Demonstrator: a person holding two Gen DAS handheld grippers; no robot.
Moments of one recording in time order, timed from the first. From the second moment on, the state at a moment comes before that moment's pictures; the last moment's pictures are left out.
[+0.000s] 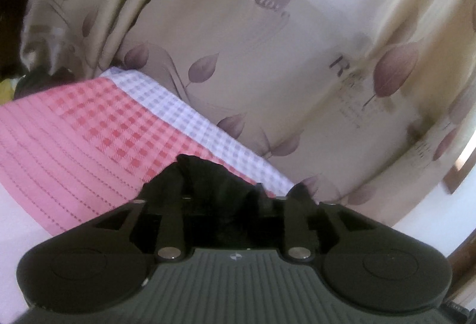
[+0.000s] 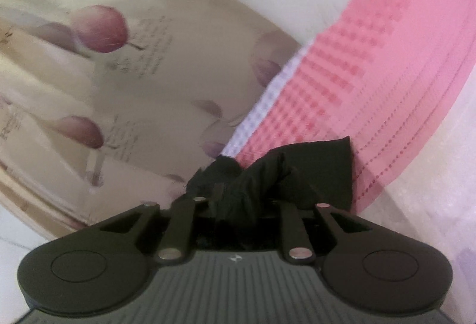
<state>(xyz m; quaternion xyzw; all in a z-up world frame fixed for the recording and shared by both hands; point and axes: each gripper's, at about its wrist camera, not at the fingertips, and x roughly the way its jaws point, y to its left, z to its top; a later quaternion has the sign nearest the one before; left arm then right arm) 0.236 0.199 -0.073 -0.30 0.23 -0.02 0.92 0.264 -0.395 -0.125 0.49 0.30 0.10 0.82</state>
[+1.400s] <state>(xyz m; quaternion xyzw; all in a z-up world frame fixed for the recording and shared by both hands) 0.329 0.168 -0.158 -0.24 0.25 -0.11 0.93 0.361 -0.264 -0.150 0.11 0.34 0.12 0.93</state>
